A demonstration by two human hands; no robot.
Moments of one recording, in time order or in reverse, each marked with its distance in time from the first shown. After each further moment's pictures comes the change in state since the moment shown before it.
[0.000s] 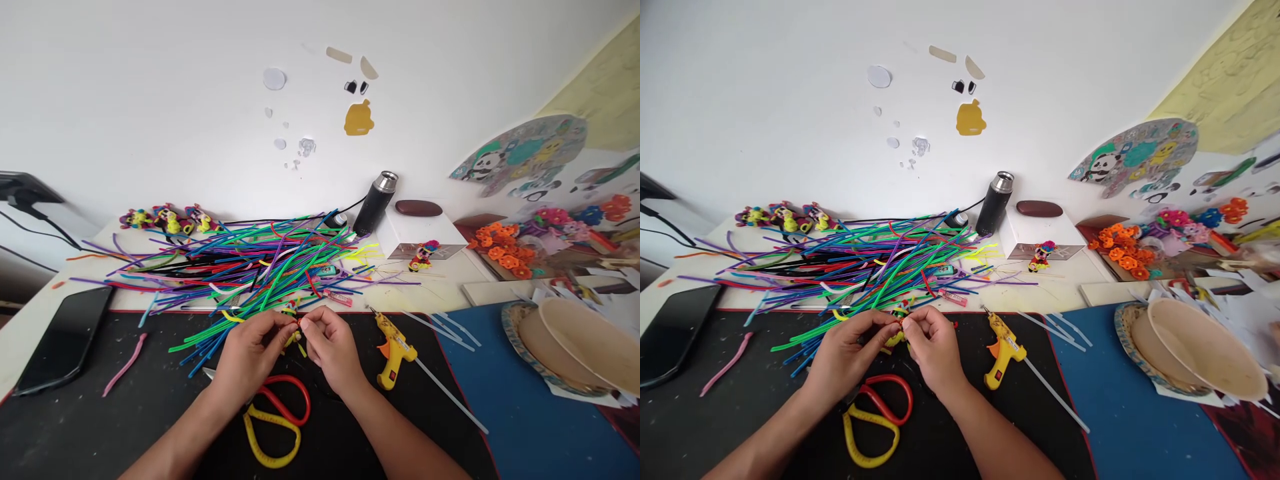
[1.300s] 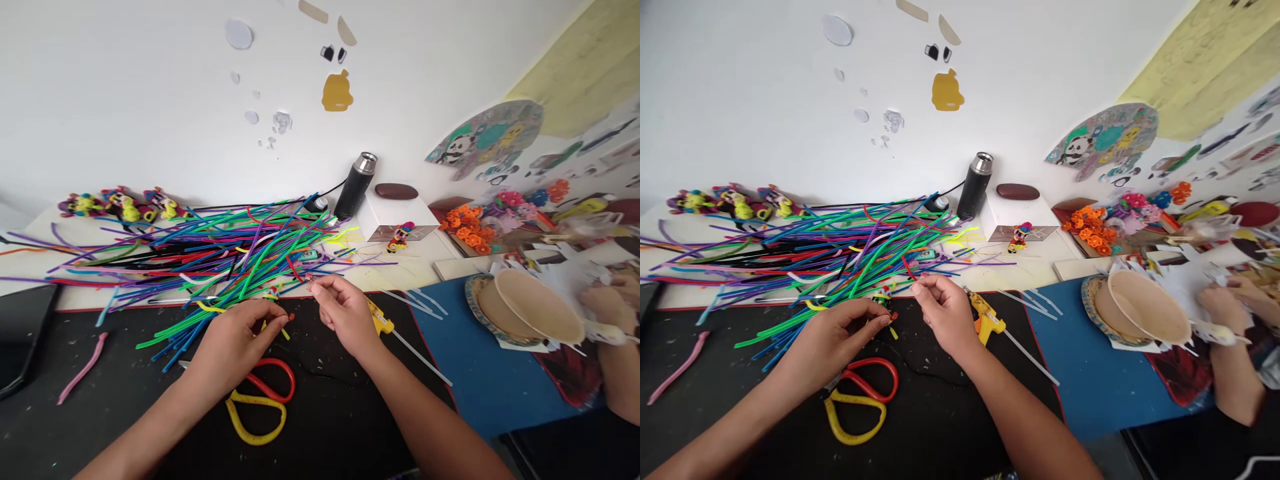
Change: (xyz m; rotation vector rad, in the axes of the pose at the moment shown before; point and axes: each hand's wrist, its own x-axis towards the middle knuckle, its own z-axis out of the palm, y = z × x) left_hand 0.005 0.012 -0.006 0.092 -0.267 -0.063; right_hand -0.001 -0.042 -0.035 -0.204 0.079 -0.081
